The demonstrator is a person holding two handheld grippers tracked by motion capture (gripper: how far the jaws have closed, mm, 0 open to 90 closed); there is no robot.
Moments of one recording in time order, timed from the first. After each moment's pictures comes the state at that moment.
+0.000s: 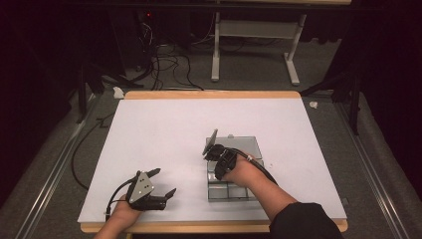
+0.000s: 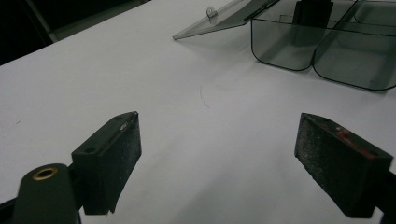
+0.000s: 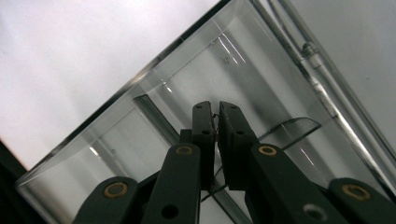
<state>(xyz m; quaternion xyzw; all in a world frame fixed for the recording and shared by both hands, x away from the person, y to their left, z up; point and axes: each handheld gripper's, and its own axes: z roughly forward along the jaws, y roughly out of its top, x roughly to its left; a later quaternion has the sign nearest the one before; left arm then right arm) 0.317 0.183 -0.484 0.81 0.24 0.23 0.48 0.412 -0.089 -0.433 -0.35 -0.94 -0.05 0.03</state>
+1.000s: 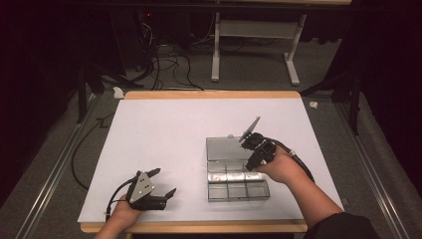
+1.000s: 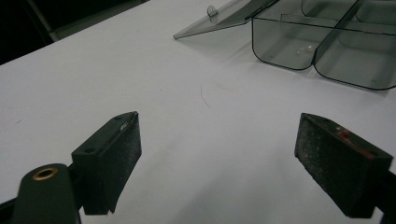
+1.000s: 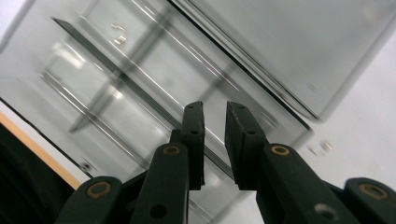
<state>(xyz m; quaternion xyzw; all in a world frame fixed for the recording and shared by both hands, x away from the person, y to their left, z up) 0.317 0.182 -0.484 0.81 0.24 0.23 0.48 0.401 -0.184 -0.380 -0.43 -0.90 -0.08 0.00</state>
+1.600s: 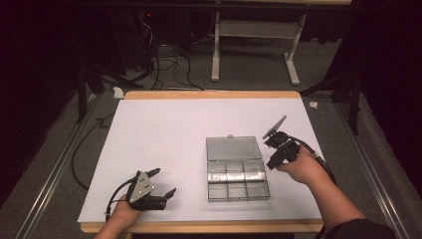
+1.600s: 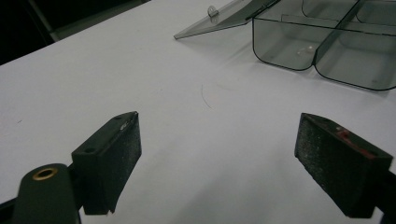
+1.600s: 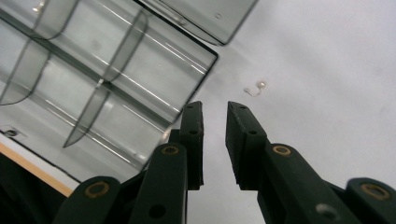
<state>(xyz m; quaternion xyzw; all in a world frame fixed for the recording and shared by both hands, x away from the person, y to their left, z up) 0.317 0.182 -0.484 0.81 0.24 0.23 0.48 0.397 -0.245 -0.379 -0.50 -0.87 -0.07 -0.01</state>
